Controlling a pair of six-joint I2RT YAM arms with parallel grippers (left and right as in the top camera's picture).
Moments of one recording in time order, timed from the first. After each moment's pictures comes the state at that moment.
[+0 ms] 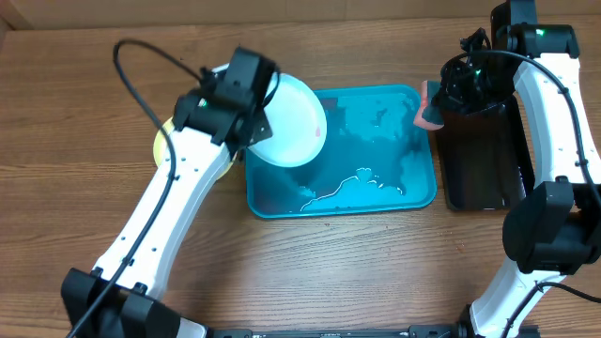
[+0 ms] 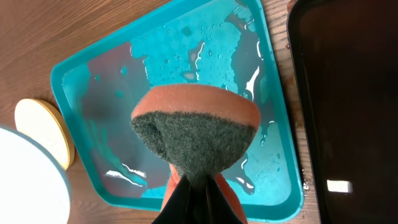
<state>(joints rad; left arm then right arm) -0.35 1.62 1.52 -1.07 -0.26 -0.70 -0.06 1.99 1.93 -1.30 -0.41 0.25</state>
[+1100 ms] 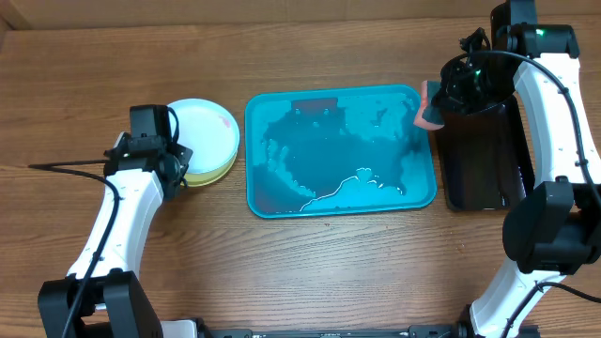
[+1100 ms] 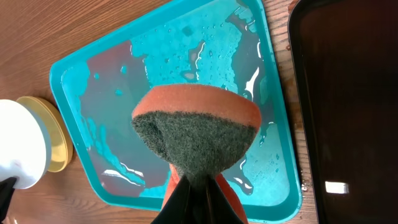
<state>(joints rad) 0.09 1.53 1.00 -0.63 -0.17 -1.05 -0.06 1.99 1.93 -1.30 -0.41 0.23</state>
